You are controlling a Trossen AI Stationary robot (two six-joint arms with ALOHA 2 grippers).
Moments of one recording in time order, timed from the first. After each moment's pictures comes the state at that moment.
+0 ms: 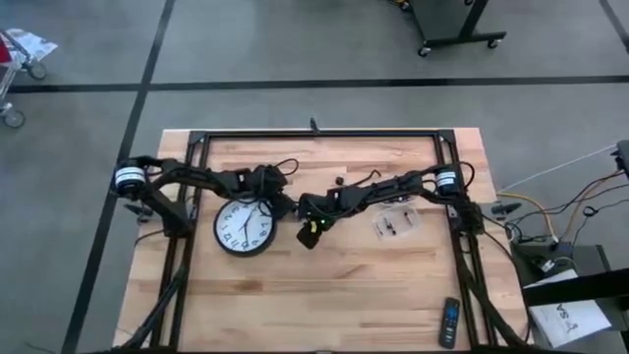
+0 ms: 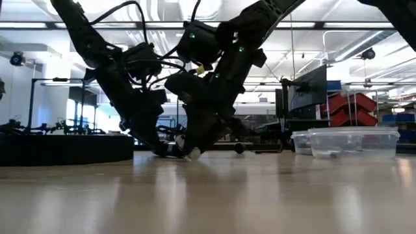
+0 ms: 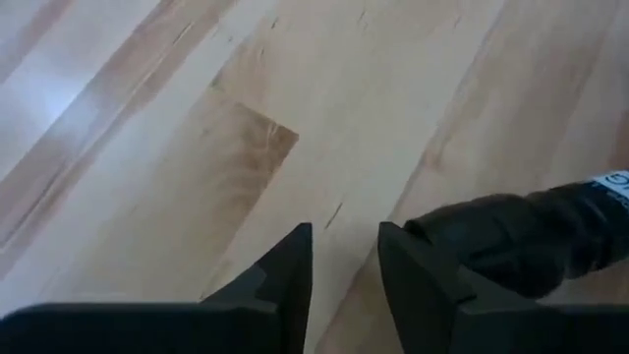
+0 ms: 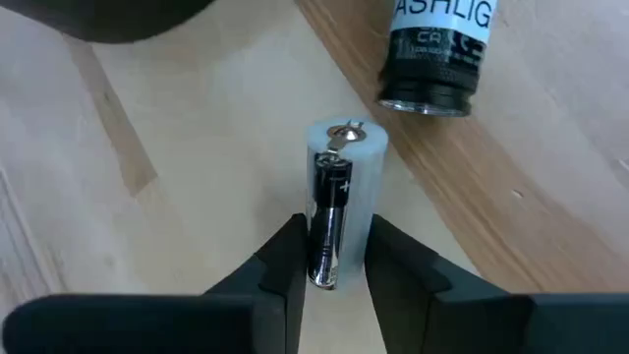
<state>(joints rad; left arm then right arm) 0.30 1.55 0.63 0.01 -0.14 -0.20 -0.04 2.12 1.47 -0.42 -0.13 0.62</state>
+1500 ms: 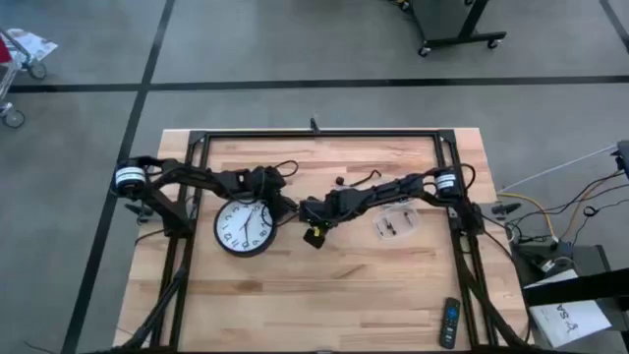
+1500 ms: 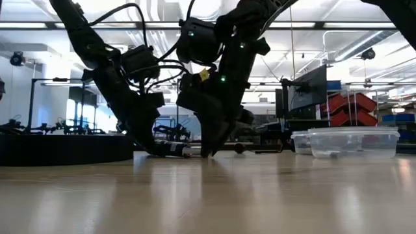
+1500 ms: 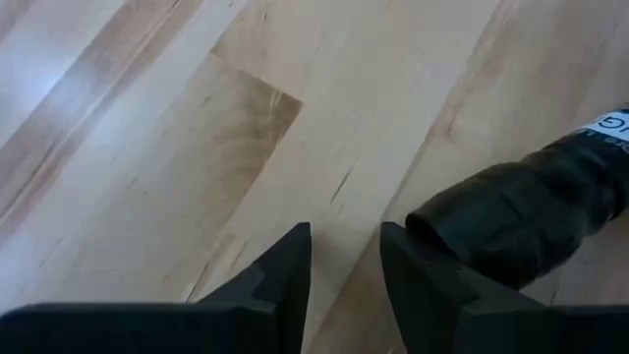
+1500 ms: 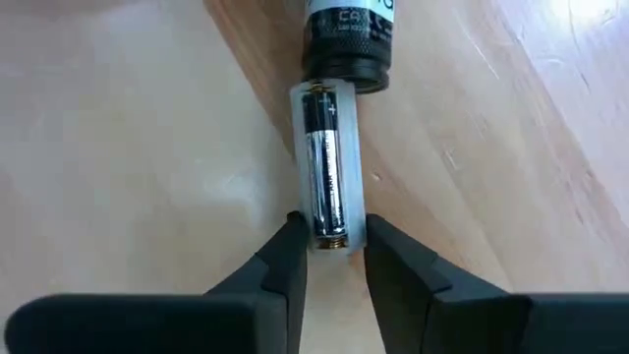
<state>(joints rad) 0.30 1.55 0.62 -0.02 -0.14 -0.20 0.00 2.12 1.52 -0.59 0.13 0.50</state>
